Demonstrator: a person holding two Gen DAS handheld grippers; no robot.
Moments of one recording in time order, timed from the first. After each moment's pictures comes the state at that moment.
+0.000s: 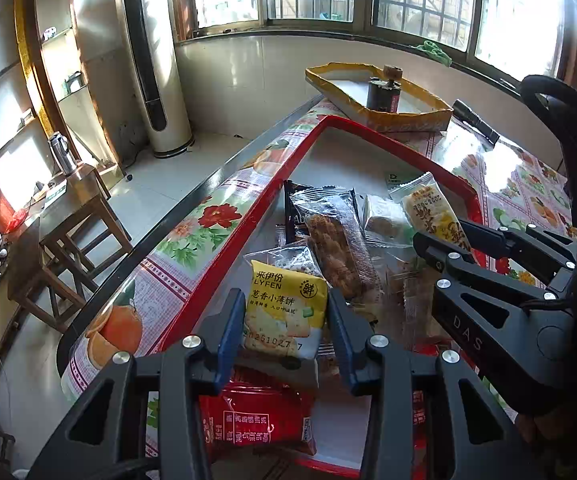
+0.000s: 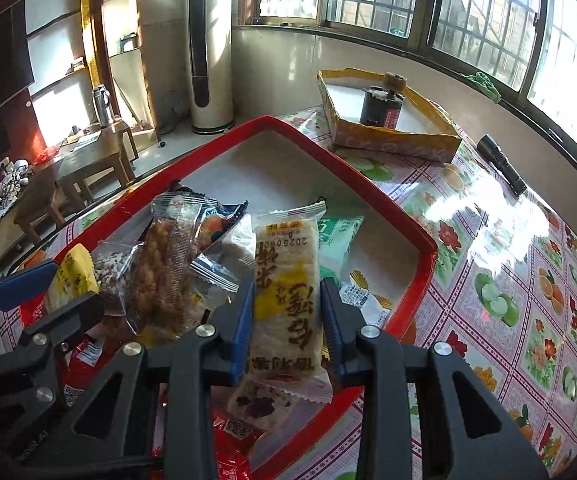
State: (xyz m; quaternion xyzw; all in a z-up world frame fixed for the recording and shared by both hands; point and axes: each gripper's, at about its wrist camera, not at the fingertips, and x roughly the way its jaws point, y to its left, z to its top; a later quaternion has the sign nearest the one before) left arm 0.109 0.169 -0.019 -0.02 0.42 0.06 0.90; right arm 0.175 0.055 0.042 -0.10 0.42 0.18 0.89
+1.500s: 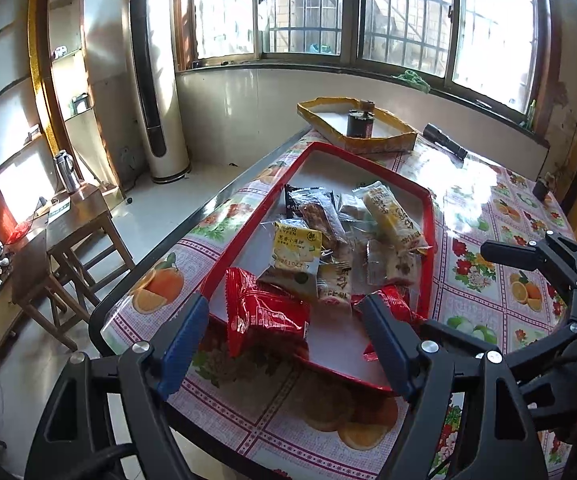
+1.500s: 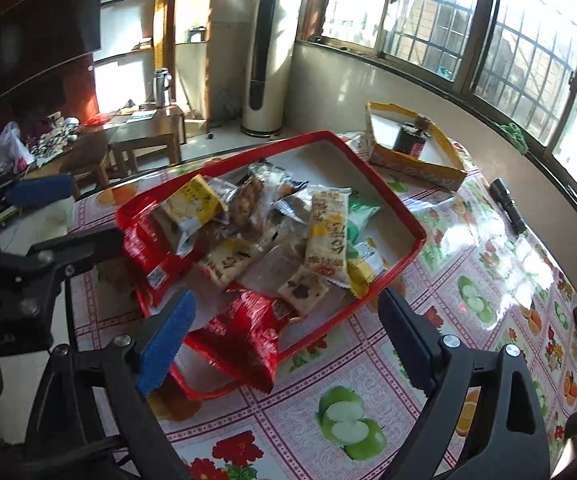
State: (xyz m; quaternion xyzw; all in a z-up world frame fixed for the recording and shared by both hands) left arm 0.029 0.165 0.012 -0.02 0.37 0.04 0.93; right arm 0.073 0.028 0.082 -0.16 0.38 0.28 0.87
